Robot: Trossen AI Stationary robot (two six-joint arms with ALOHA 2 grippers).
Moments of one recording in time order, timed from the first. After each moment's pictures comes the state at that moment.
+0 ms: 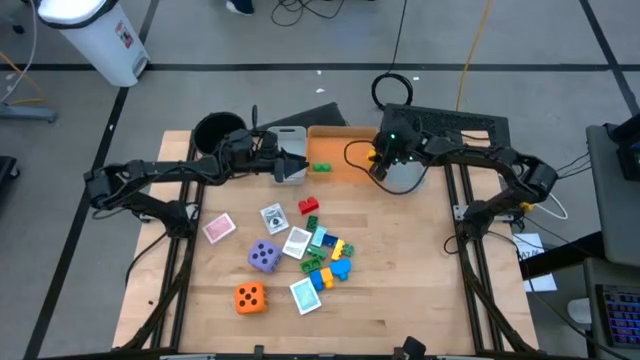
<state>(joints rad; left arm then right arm) 0.47 1.32 0.66 0.53 0.36 -0.67 -0.66 1.47 0.83 -0.16 -0.06 -0.11</state>
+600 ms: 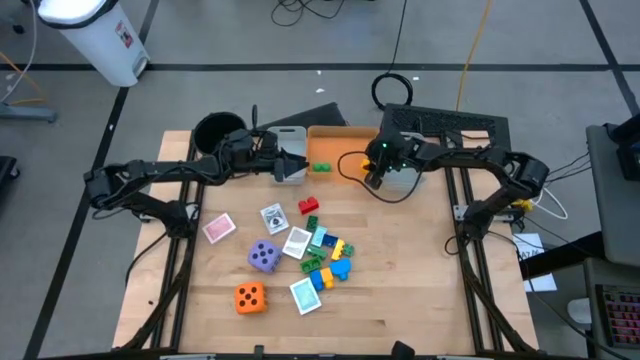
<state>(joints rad) 0.47 1.32 0.66 0.53 0.36 -0.69 -0.59 1.54 0.82 -0.11 -0.05 -0.12</state>
